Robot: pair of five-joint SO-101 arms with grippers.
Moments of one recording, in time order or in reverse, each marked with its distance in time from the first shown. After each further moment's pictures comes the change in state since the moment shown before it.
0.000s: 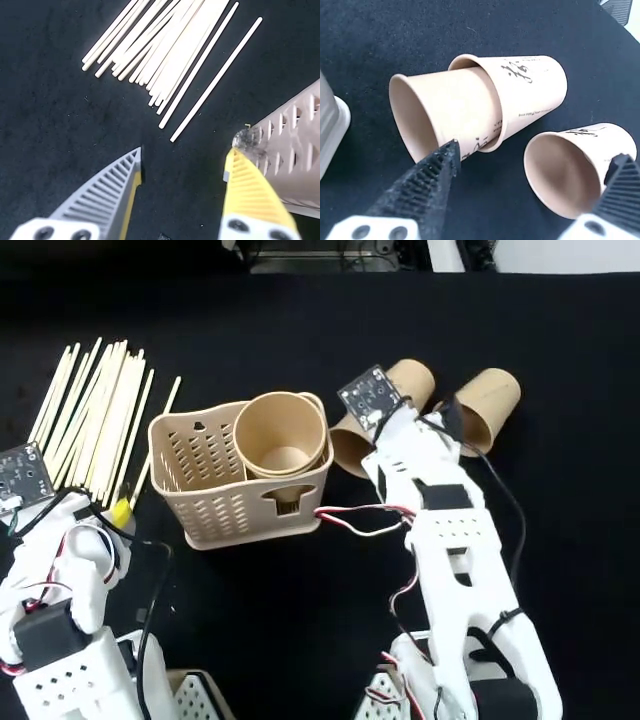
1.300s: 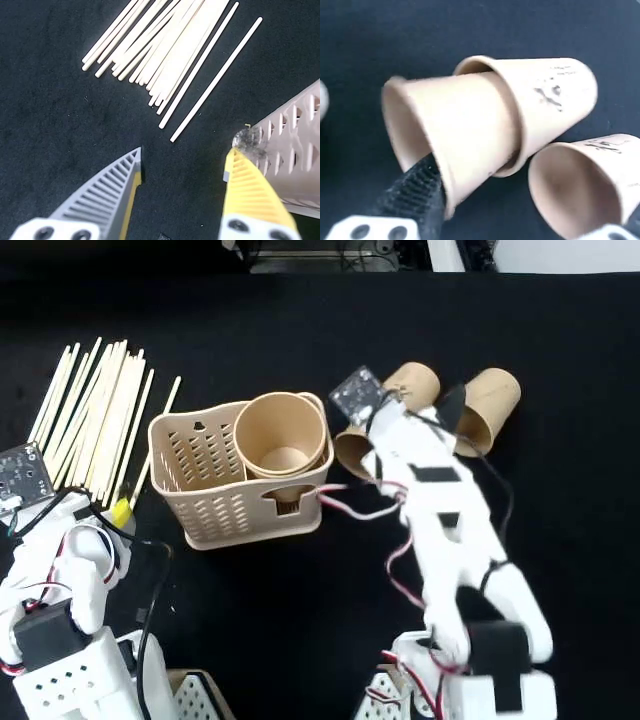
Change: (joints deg) left arm 0.0 0.0 0.0 0.0 0.0; right arm 1.2 16.5 -5.1 -6.6 5.6
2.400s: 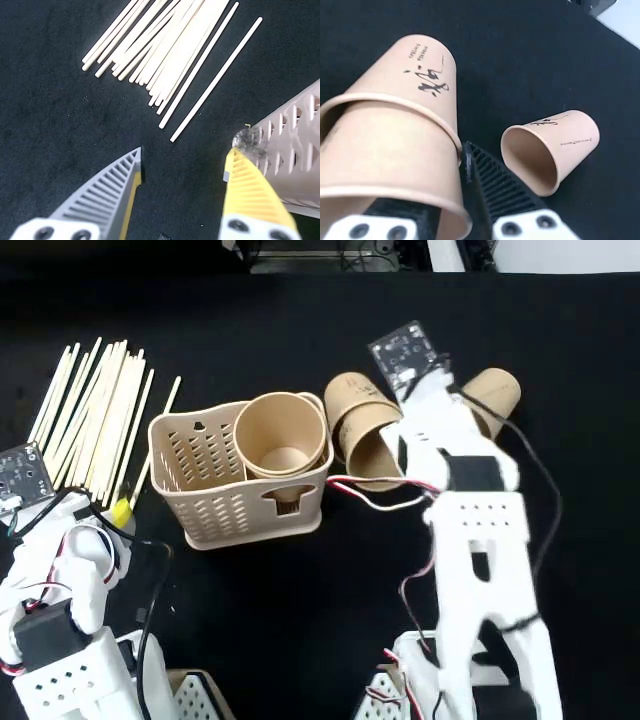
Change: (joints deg) left arm 0.0 0.0 0.0 0.0 0.0; right arm 1.8 -18.2 -14.1 29.1 -13.1
